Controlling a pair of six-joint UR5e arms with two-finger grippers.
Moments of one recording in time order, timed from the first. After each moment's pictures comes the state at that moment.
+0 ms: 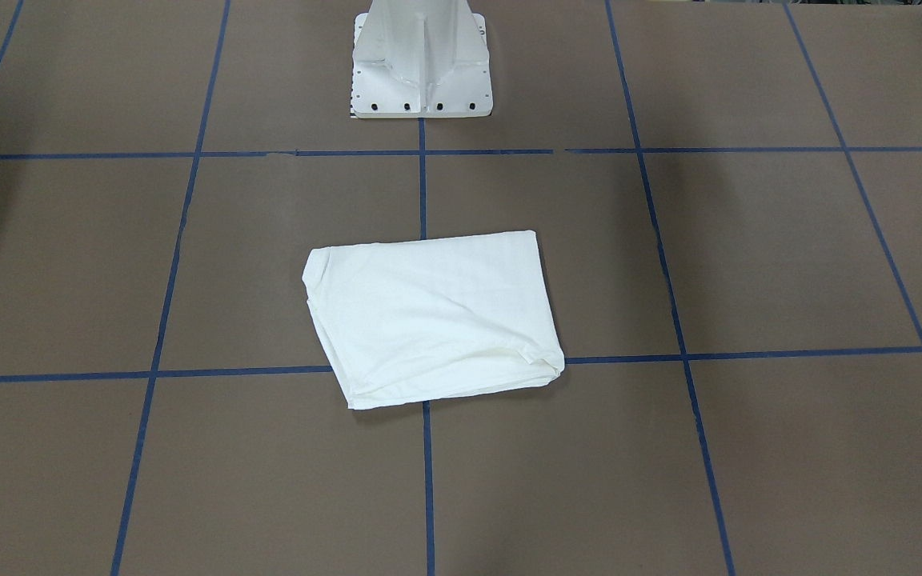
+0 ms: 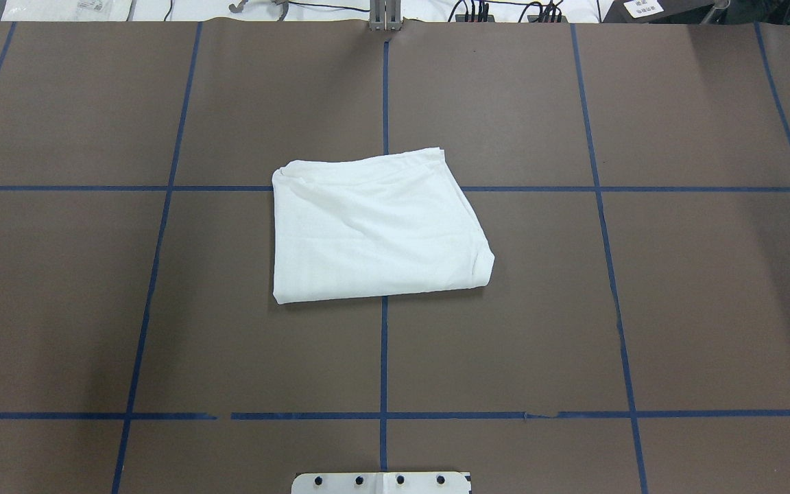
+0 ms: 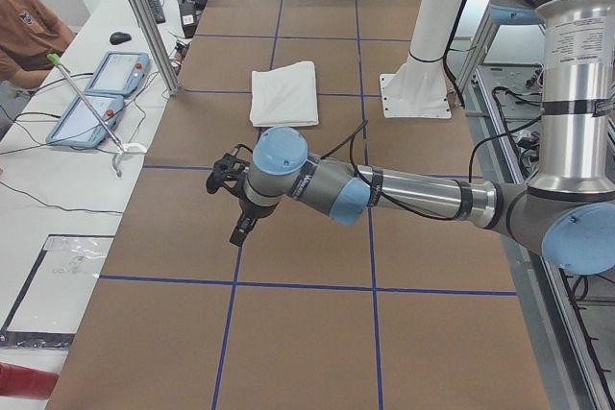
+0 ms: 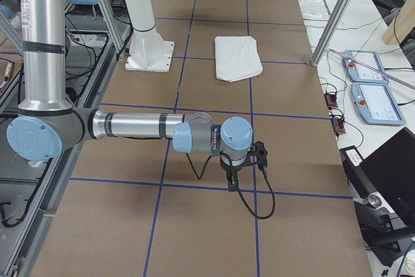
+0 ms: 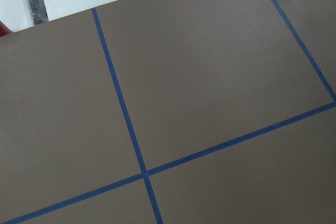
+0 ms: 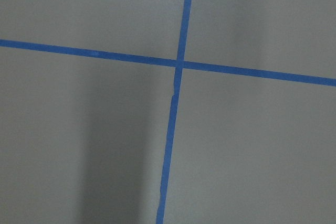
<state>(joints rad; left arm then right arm) -1.62 -1.47 -1.80 -1.91 -2.39 0.02 1.60 -1.62 1.66 -1.58 2.42 -0.11</state>
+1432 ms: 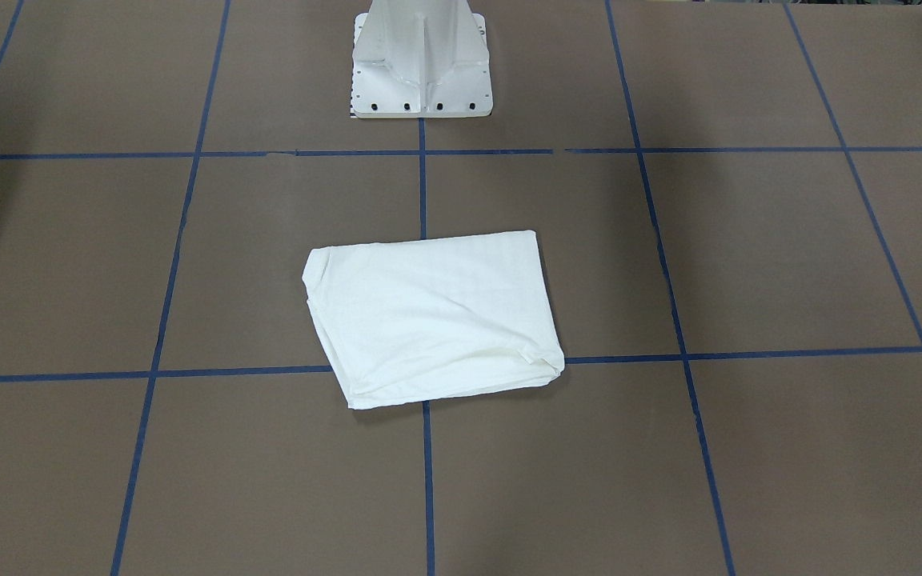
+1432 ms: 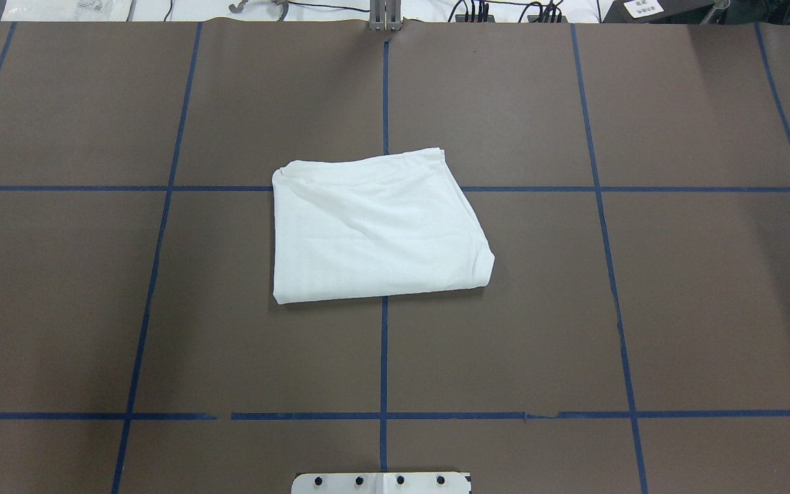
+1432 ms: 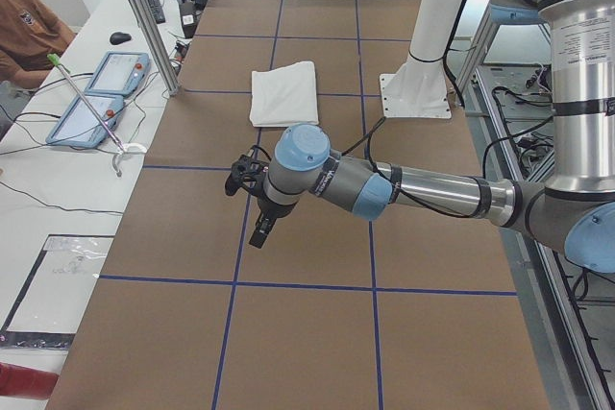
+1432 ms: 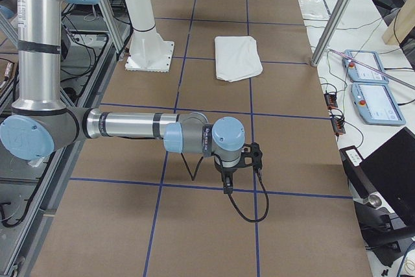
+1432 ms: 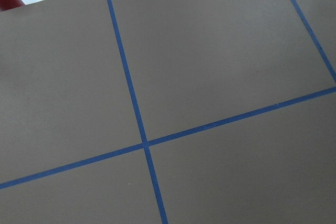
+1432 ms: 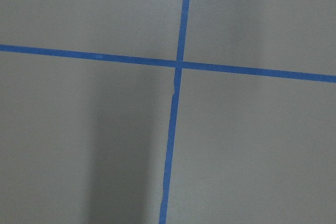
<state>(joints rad) -1.61 -1.42 -1.87 -1.88 -2.37 -0.02 1.61 -1.66 1.69 -1.59 2.39 -0.12</state>
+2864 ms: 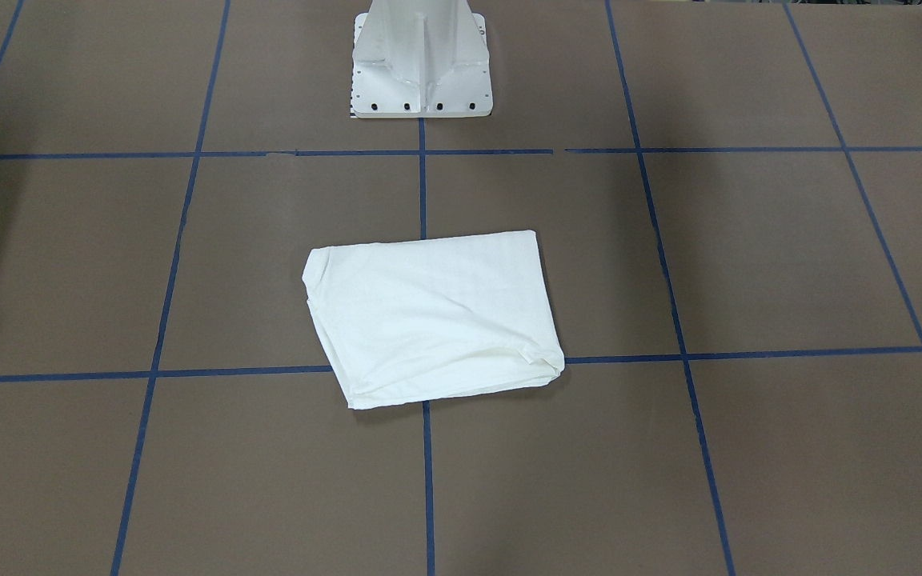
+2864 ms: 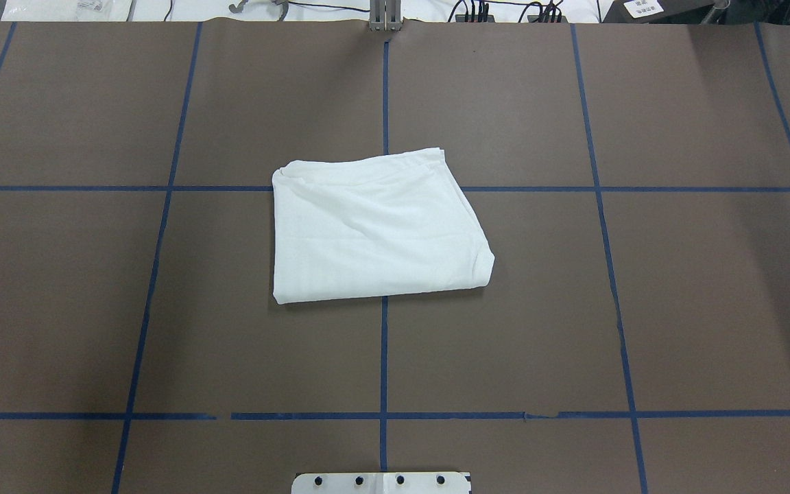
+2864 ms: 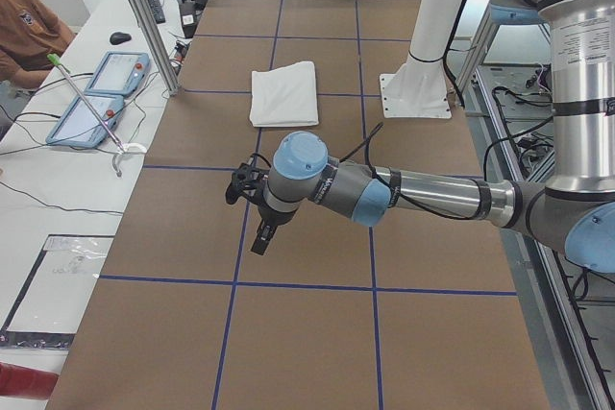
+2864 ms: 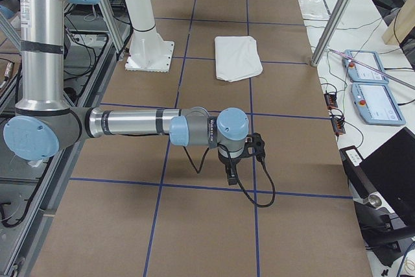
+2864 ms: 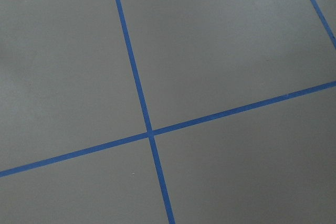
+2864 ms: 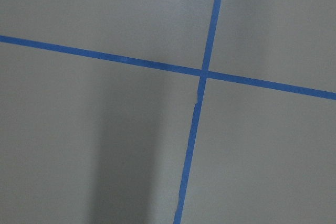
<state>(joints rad) -1.60 -1.41 -1.85 -1.88 -2.37 -0.02 1.57 -1.65 1.73 -1.58 2.39 -0.13</state>
